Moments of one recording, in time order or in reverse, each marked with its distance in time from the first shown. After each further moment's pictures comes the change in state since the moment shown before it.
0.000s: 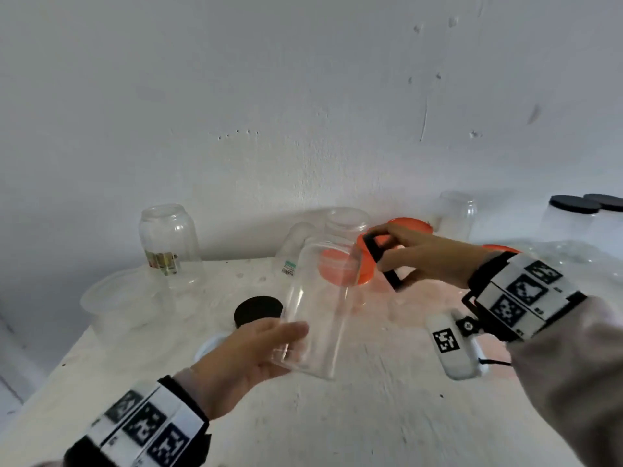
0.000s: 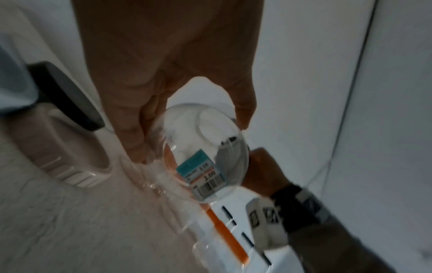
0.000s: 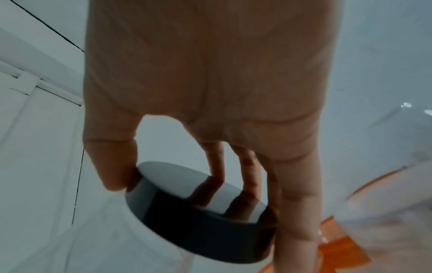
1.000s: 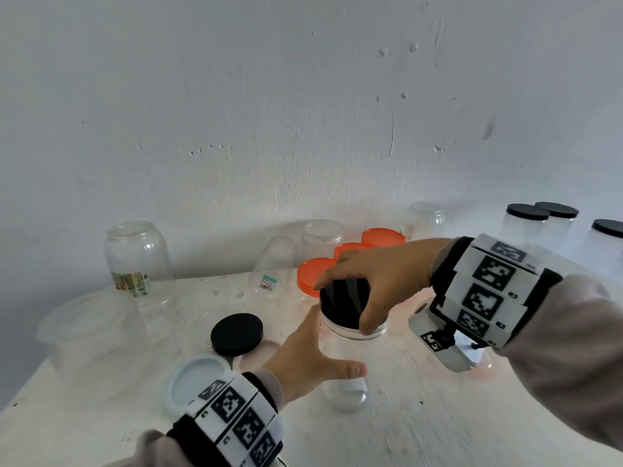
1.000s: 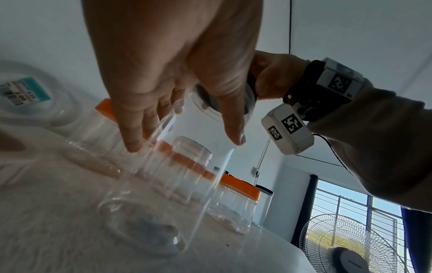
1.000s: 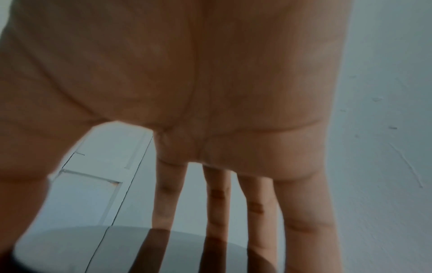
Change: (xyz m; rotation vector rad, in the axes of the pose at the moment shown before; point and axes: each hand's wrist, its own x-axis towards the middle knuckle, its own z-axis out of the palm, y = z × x) left_hand 0.056 -0.006 0.061 0.517 -0.097 0.314; right_hand -0.012 -0.046 0.013 -0.898 -0.312 -0.003
